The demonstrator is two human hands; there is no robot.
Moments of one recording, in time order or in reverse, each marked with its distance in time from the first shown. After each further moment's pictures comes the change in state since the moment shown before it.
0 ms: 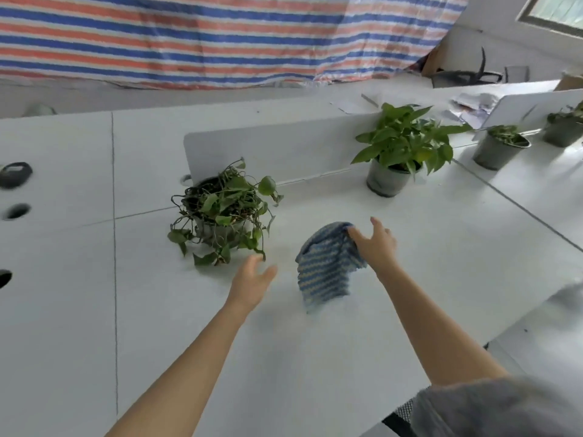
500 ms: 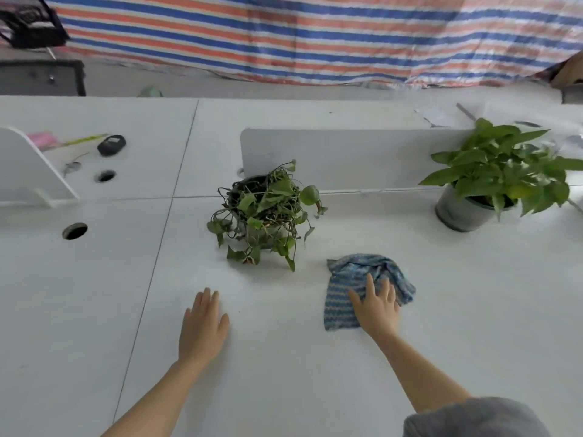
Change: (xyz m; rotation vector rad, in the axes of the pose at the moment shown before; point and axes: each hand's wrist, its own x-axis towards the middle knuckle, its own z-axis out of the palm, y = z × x) left_hand -0.016 -0.113 -0.038 0.770 0.312 -0.161; right_hand 0.037 0.064 0.088 -0.538 -0.279 -0.172
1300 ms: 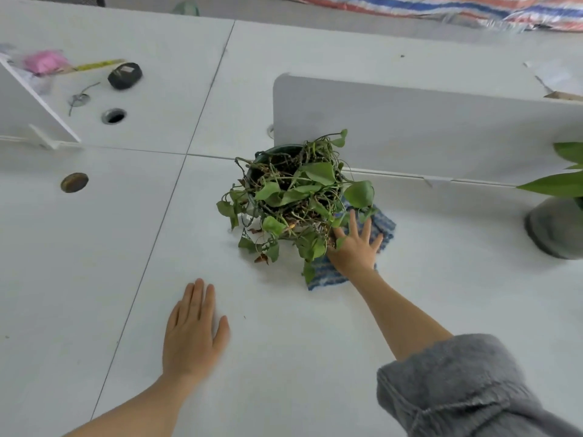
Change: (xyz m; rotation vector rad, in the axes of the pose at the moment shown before) left_hand 0.009 -0.017 0.029 0.258 0.034 -0.141; right_hand 0.123 -0.127 0.020 -0.291 -0.136 -0.399
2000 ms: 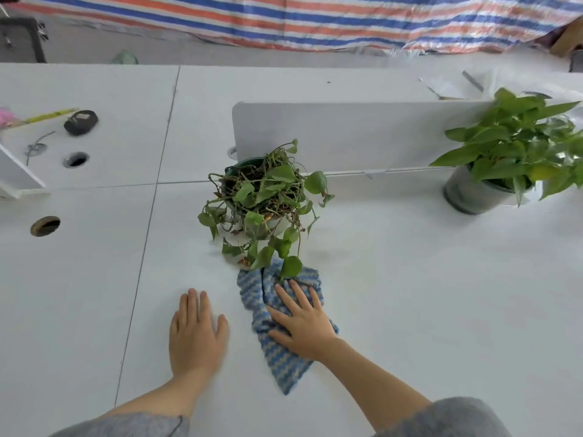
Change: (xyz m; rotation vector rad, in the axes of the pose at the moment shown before) left_hand -0.008 0.006 -0.012 -0.167 0.008 0.017; right_hand -0.150 -0.038 0.065 -0.114 -0.111 -0.410
